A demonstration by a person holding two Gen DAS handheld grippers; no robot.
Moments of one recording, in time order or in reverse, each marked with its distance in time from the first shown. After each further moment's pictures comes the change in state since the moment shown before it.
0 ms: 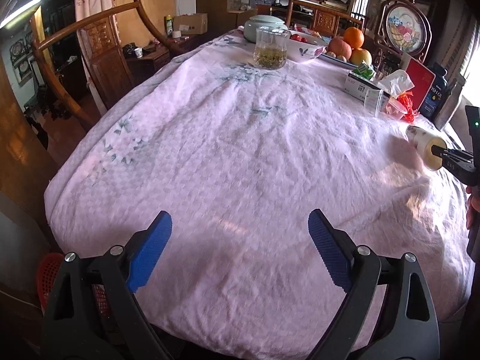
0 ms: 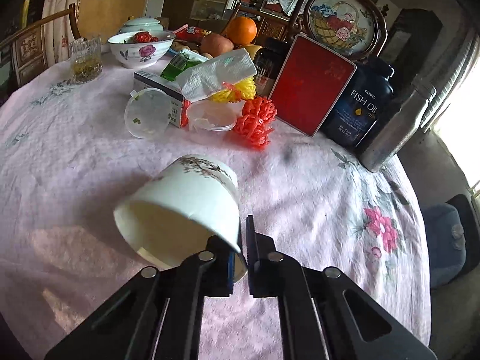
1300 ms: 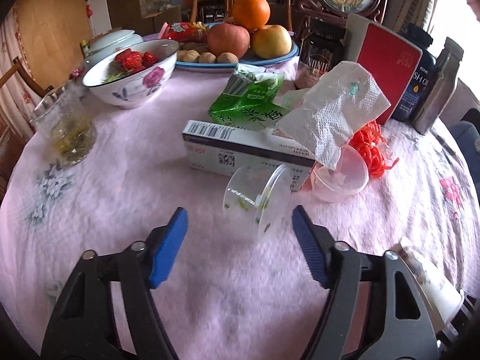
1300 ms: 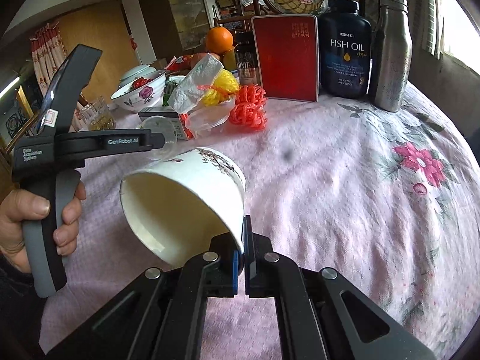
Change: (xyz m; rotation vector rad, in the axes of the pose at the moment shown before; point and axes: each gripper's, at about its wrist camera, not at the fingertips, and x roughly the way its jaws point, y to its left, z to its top) left arm 0.160 -0.226 0.157 0.264 0.060 -0.171; right arm 0.003 -0.043 -0.035 0.331 -0.045 0.289
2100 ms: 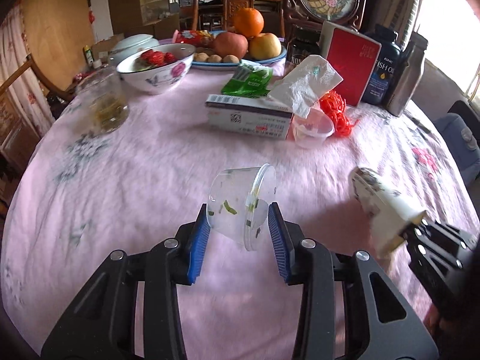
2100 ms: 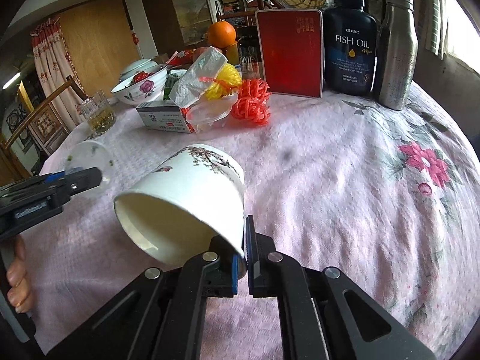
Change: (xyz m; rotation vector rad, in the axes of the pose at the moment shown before) left arm -0.082 0.015 -0.071 -0.003 -0.054 -0.020; right arm 0.006 0.005 -0.001 -0.027 0.022 -0.016
